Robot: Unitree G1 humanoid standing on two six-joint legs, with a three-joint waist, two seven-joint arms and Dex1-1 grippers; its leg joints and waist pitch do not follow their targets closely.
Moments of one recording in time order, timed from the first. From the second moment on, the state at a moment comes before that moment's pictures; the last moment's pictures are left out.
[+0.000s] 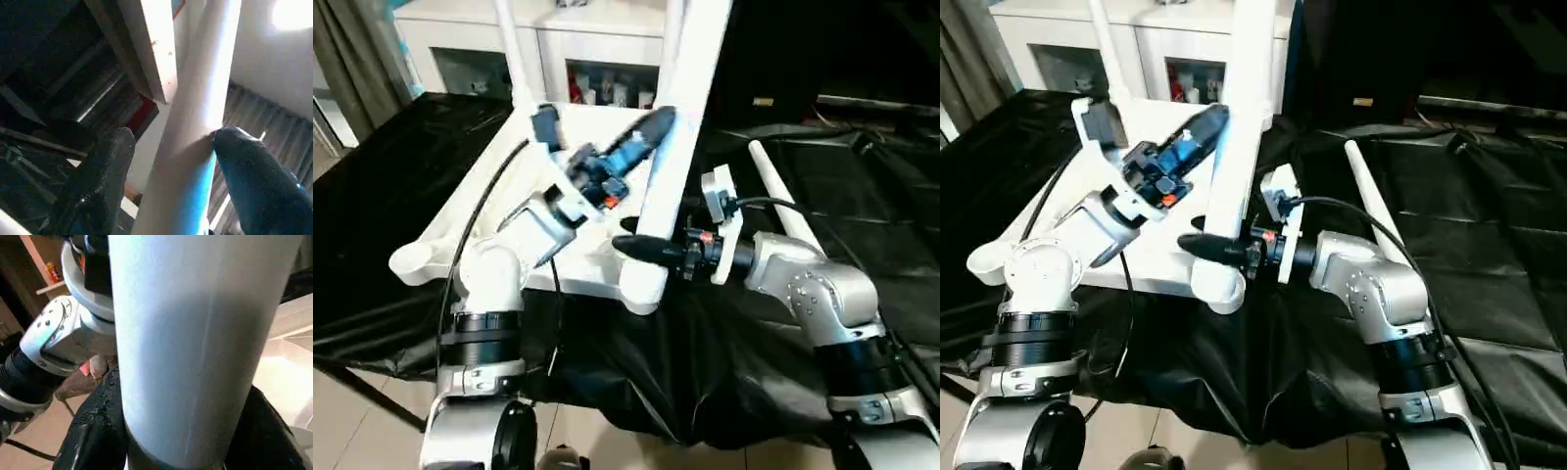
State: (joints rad) left arm -0.66 0.03 0.25 0.18 -0.94 0.72 -0.75; right arm -0.55 -0.24 0.08 0.12 0.57 0.65 0.97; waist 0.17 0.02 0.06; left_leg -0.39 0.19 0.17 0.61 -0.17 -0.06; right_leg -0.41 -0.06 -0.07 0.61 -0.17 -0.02
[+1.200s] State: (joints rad) left arm -0.84 0.53 -0.48 0.87 0.07 -0.13 -1.30; right arm -0.46 -0.25 0.05 0.23 0.28 0.32 0.68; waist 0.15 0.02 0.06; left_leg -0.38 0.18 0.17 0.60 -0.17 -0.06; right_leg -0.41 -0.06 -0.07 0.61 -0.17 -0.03
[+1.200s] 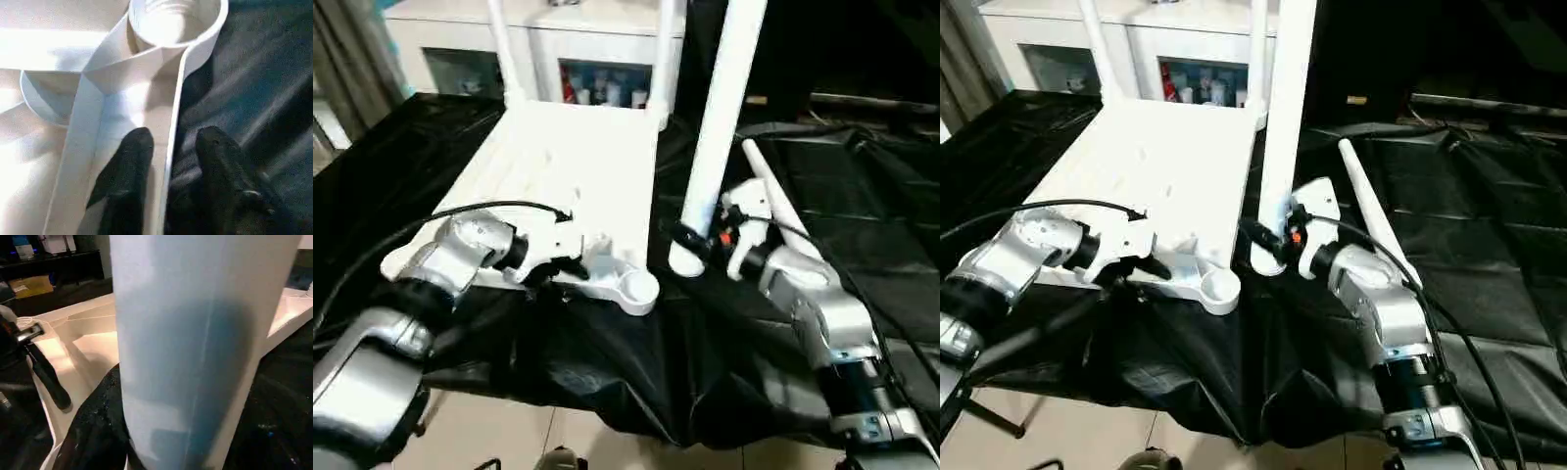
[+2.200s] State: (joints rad) left arm -0.66 0.36 -0.37 0.60 0.03 0.22 -1.15; right arm -0.42 -0.23 0.01 0.18 0.35 0.41 0.66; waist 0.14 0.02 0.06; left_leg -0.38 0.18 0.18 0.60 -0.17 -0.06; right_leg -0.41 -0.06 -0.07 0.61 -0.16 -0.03
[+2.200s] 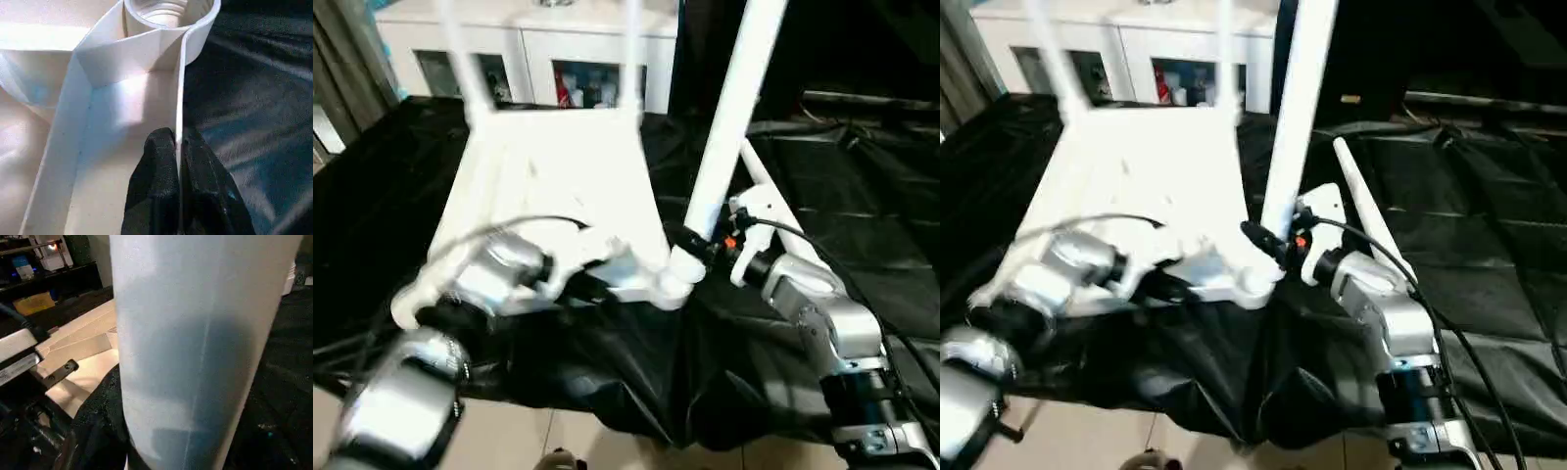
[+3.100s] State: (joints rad) left arm -0.61 0.33 -0.32 0.55 -0.01 0.21 -1.10; right arm -0.47 -0.24 0.01 0.26 0.35 0.42 0.71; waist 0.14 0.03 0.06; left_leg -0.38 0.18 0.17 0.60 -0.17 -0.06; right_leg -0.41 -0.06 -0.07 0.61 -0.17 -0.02
